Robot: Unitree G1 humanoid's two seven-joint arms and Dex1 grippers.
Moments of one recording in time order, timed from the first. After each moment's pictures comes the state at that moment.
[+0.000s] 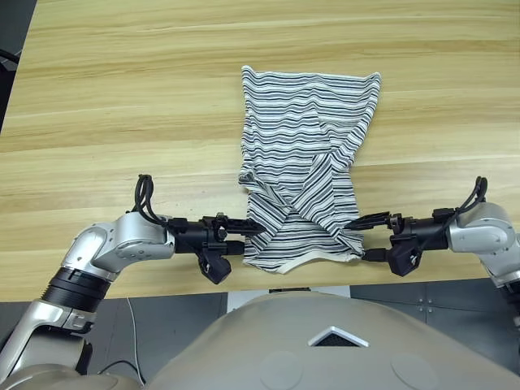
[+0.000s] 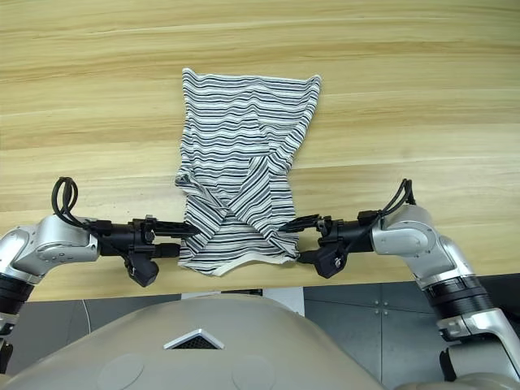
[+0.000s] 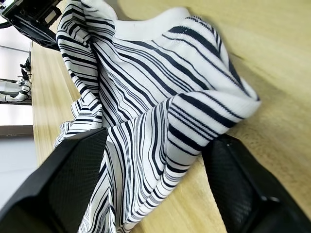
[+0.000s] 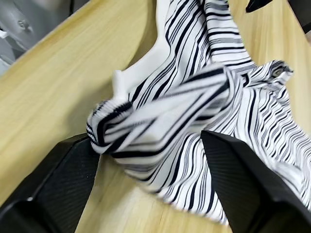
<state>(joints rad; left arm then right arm) 0.10 0.89 -0.34 -0.03 0.56 -1.05 -0.65 0.10 -0.85 0.34 0.04 -0.15 -0.90 1.07</state>
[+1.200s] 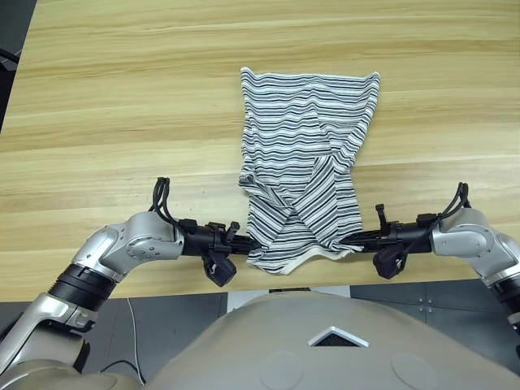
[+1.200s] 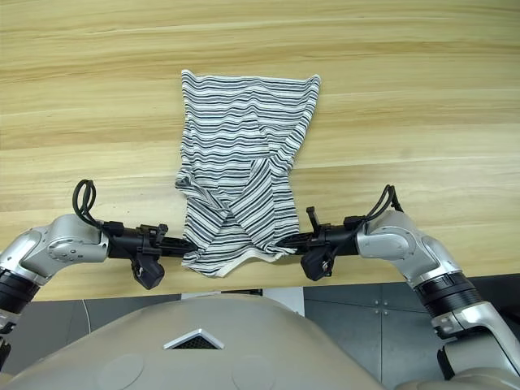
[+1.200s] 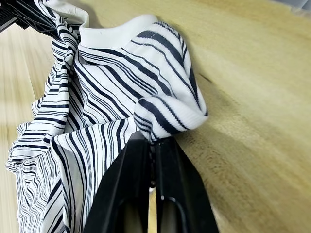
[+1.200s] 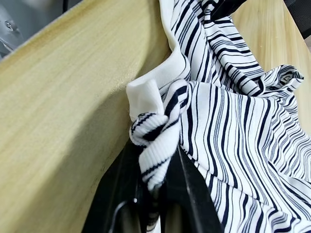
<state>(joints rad) 0.06 0.91 -0.48 -0.01 0.46 -0.94 -0.76 0.07 -0.87 0.45 0.06 -0.22 -0.88 0.93</state>
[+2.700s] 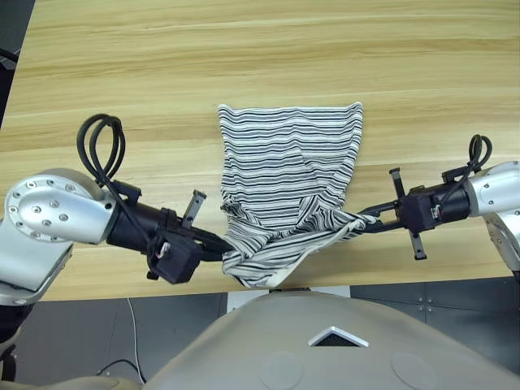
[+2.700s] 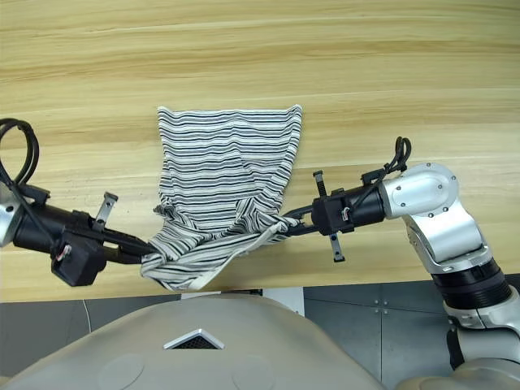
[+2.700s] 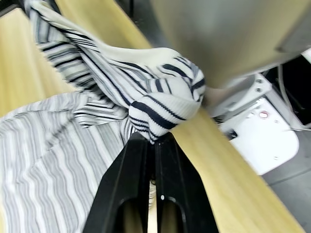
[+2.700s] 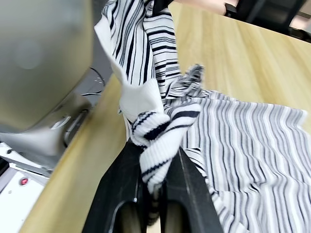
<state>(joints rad) 0.09 1.20 -0.09 -0.60 -0.44 -0.05 -1.37 -0.04 -0.88 0.27 -0.33 0.41 -0.05 1.33</state>
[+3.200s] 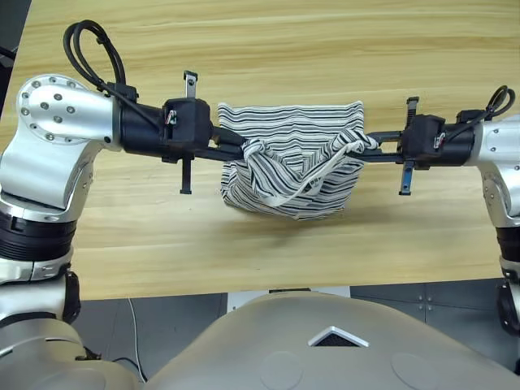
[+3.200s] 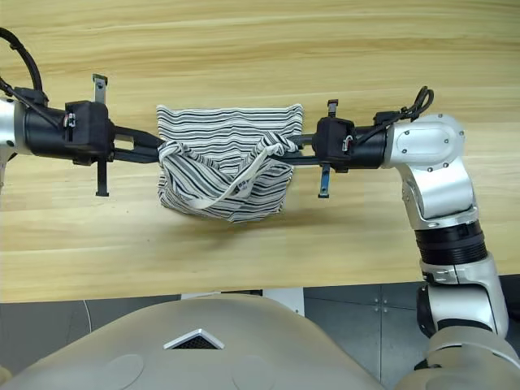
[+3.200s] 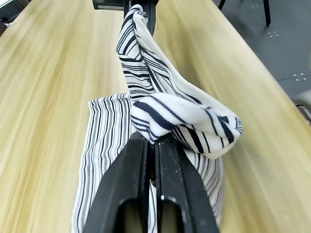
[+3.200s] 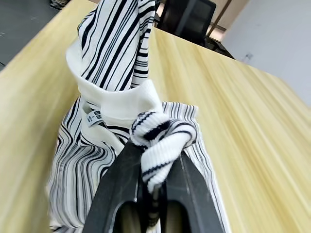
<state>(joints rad) -0.36 0.90 -0.20 -0.27 -0.41 0.26 -1.26 -0.27 -0.71 0.21 -0.08 0.31 -0.07 1.20</state>
